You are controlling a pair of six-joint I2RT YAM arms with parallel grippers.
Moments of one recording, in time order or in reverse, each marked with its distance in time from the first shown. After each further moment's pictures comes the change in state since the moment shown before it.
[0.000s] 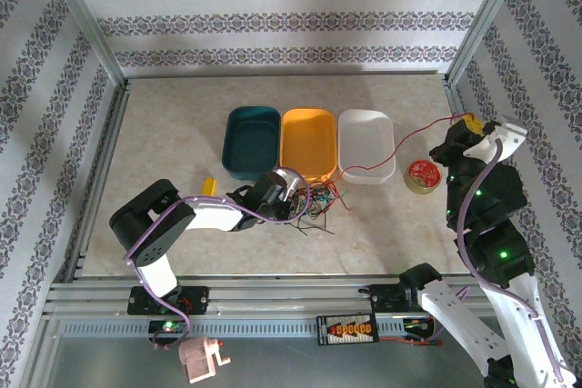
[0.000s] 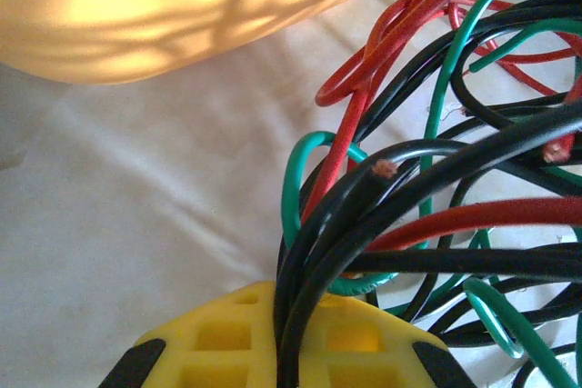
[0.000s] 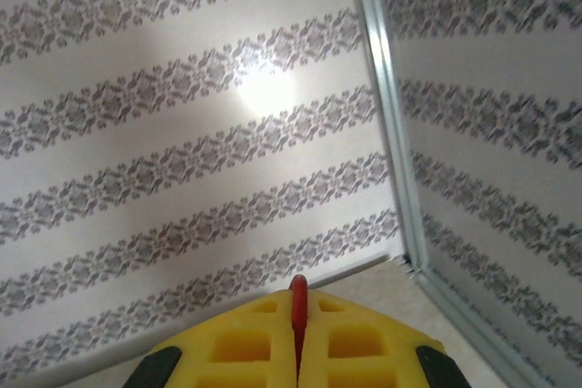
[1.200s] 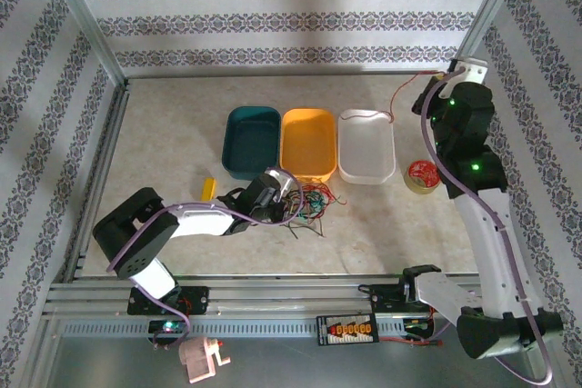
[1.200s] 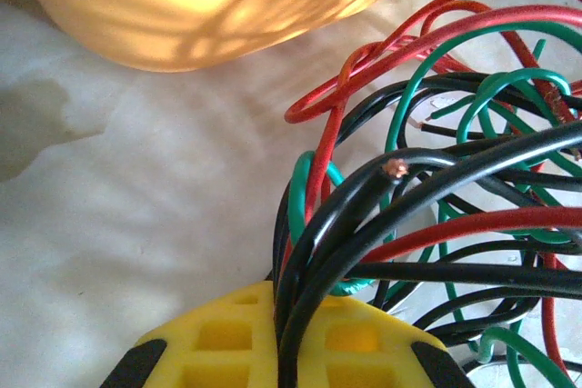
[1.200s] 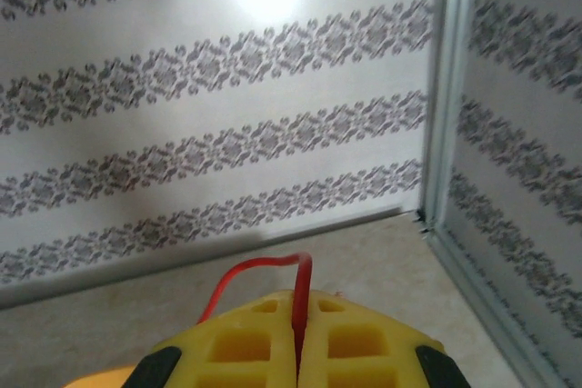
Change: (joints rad) left arm -0.003 -0.121 -0.066 -0.029 -0.052 -0.013; right arm -0.261 0.458 0.196 -0.021 -0.377 -0.012
